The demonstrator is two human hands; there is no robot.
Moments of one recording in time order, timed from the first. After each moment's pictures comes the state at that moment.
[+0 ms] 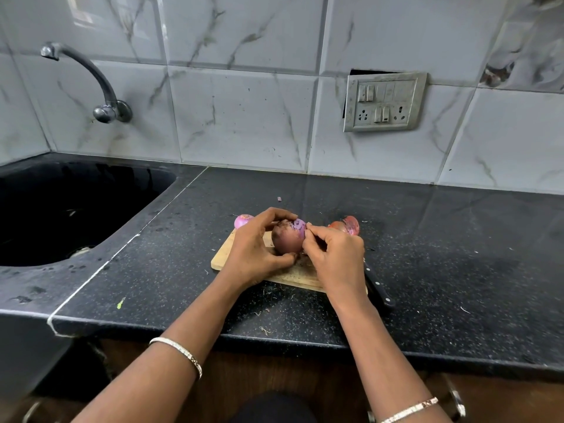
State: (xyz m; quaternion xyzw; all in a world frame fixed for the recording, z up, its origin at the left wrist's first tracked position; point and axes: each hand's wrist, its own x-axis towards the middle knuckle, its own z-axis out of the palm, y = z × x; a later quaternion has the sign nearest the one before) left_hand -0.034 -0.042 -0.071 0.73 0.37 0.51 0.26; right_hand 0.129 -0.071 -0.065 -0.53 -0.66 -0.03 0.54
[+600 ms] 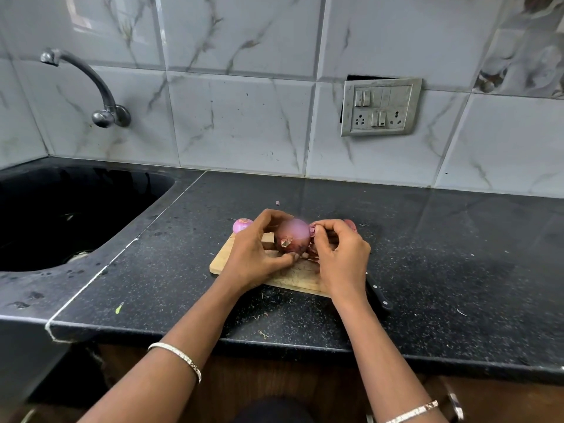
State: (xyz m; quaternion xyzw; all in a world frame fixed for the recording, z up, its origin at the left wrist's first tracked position) left_hand -0.031 -0.042 -0.070 0.72 0.36 0.52 0.28; right_hand 0.130 -0.072 -0.057 -0.55 -0.58 0.05 0.60
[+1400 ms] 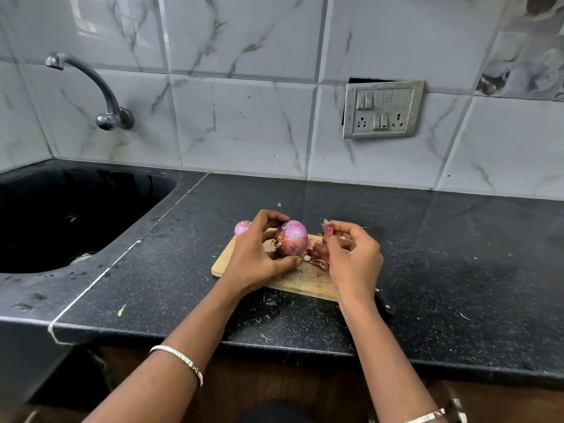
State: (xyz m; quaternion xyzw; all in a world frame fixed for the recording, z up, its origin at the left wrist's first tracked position) left_hand -0.033 -0.037 -0.073 0.70 0.38 0.53 0.28; right_hand 0.137 -0.068 -0.062 -0.56 -0.48 0.16 0.65
